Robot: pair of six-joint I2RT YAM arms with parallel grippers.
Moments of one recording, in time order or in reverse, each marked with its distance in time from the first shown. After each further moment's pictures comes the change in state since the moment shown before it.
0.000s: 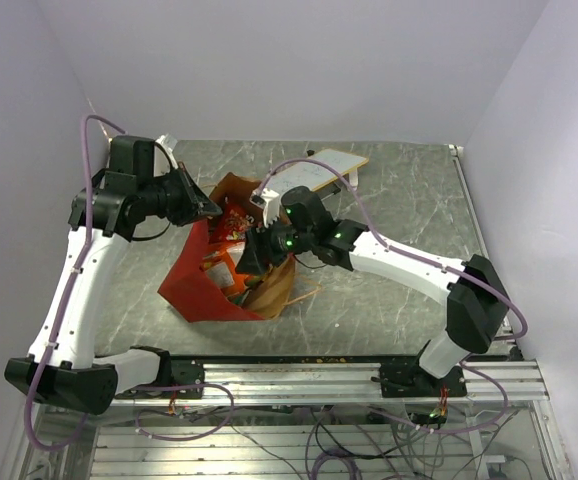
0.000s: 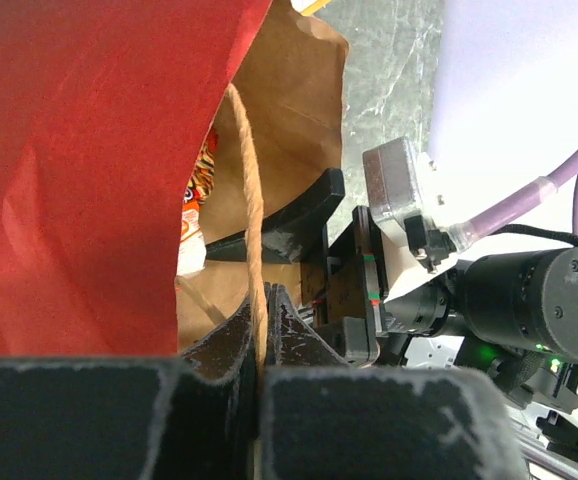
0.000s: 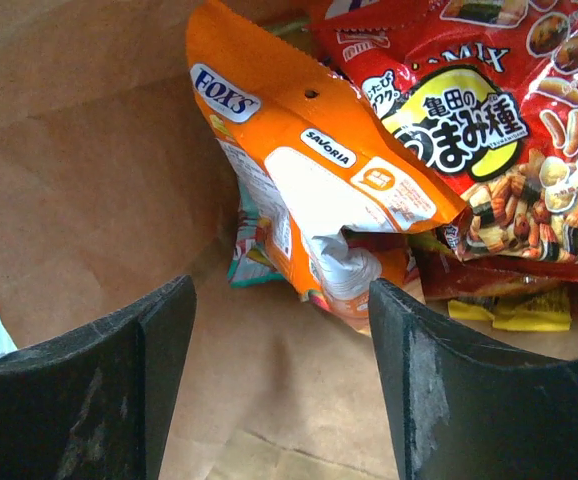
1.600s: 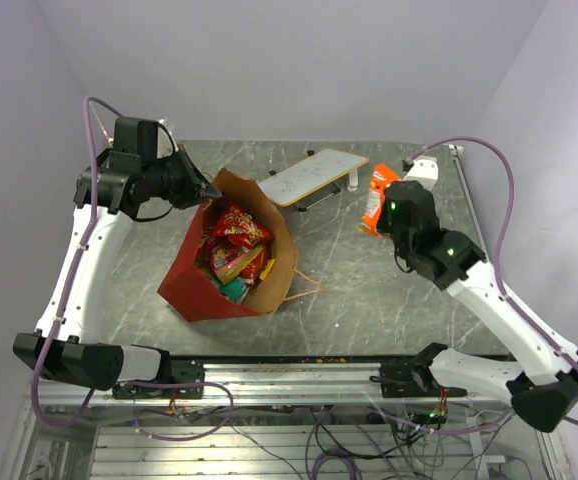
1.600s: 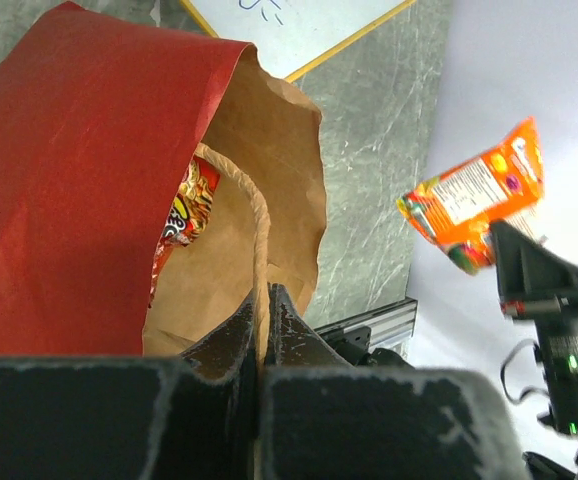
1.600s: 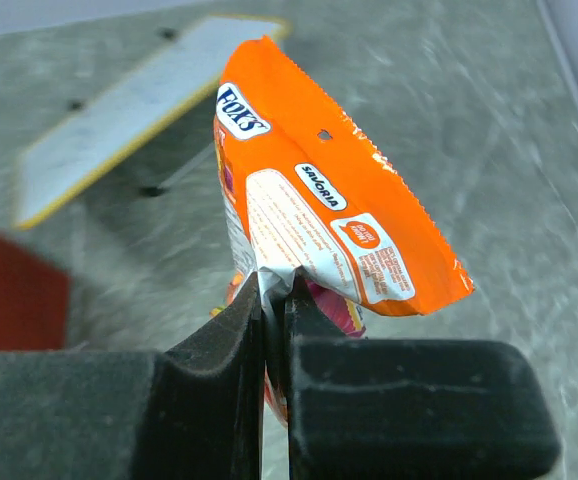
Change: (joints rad) left arm 0.000 0.121 0.140 -0.021 -0.052 -0.034; right arm -0.188 -0.574 -0.087 -0.375 1.126 0.005
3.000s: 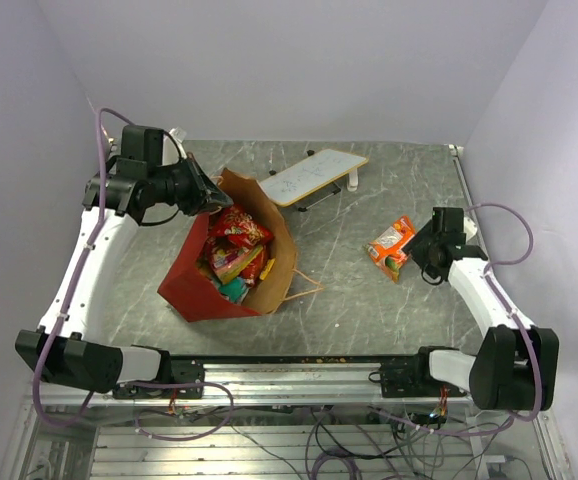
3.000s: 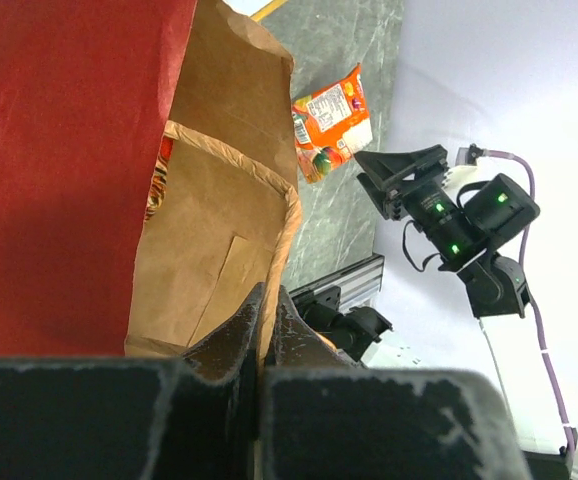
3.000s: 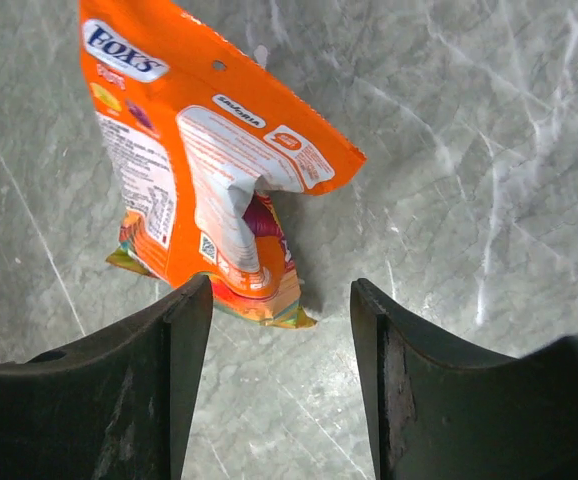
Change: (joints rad) left arm 0.000 -0.016 -0.106 0.084 0.154 -0.034; right arm -0.733 0.155 -0.450 0.121 -0.518 0.350
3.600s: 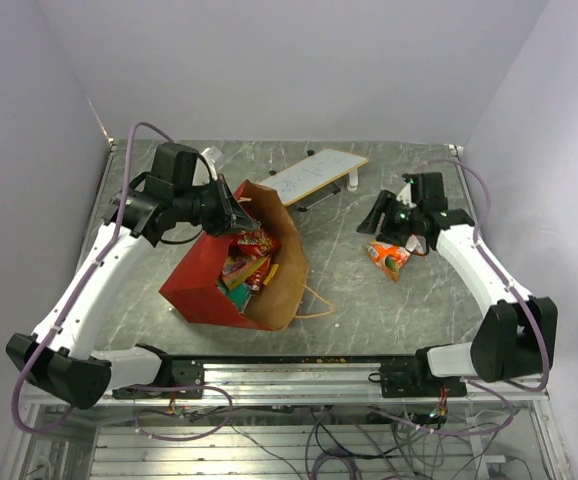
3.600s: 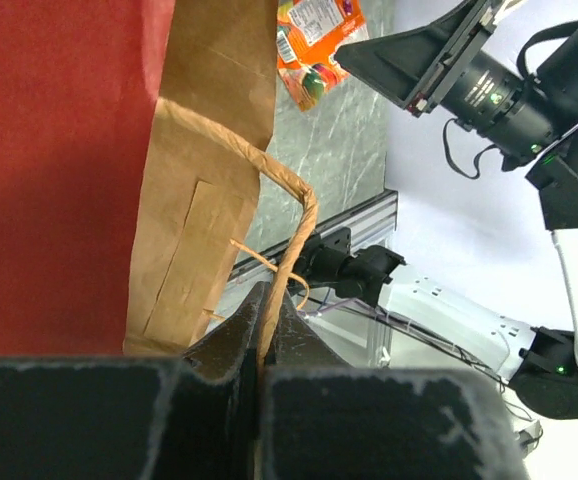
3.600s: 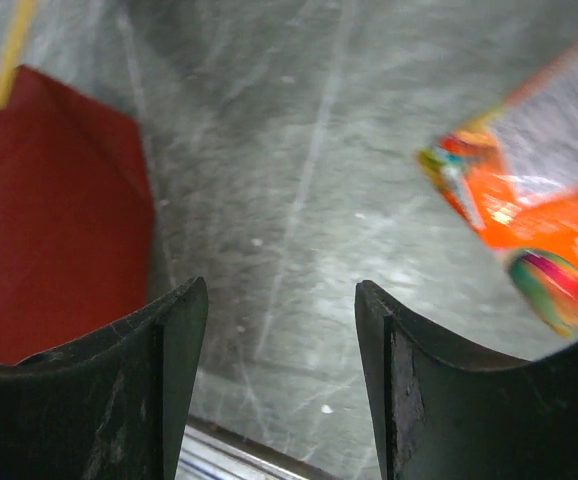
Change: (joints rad) left arm -0.213 -0.052 -0.087 0.035 -0.048 -0.041; right arm 0.153 0.120 0.280 -0.096 -0.451 -0.204
